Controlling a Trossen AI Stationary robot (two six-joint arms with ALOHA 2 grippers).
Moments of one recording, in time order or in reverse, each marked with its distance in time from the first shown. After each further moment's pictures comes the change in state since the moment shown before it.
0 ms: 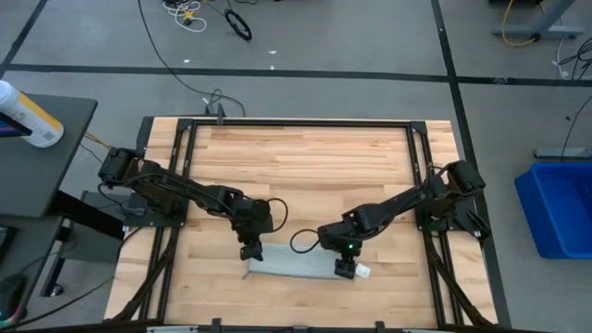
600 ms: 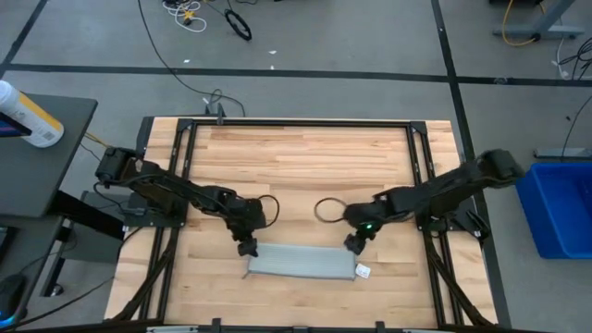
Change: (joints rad) left arm 0.020 -0.027 -0.160 0.113 -0.022 -0.129; right arm -0.082 -0.347 -0.381 0.213 0.142 0.327
